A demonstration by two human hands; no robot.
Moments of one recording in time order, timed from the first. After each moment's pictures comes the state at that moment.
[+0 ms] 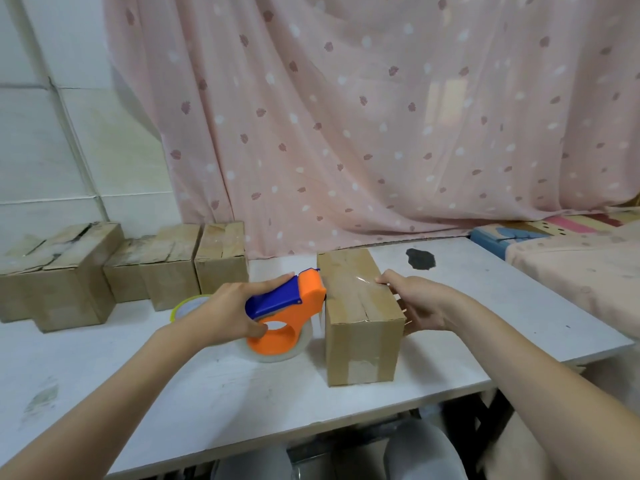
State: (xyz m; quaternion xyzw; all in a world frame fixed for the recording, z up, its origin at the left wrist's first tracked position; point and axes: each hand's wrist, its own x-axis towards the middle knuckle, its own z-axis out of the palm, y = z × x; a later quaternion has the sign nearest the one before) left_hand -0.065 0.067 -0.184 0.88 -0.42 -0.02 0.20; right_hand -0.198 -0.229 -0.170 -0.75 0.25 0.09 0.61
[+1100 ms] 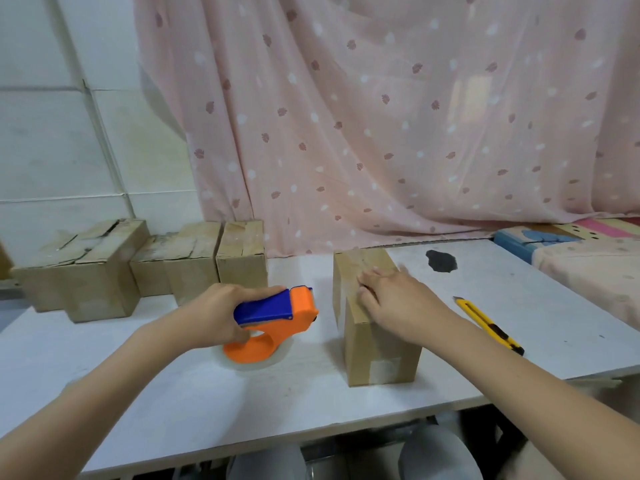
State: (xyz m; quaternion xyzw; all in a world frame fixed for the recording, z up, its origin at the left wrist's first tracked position) left_hand -0.046 0.114 -0.188 0.89 -0.44 0.01 0.12; right_hand -0.198 -0.158 -0.159 -0.99 0.07 -0.06 0.08
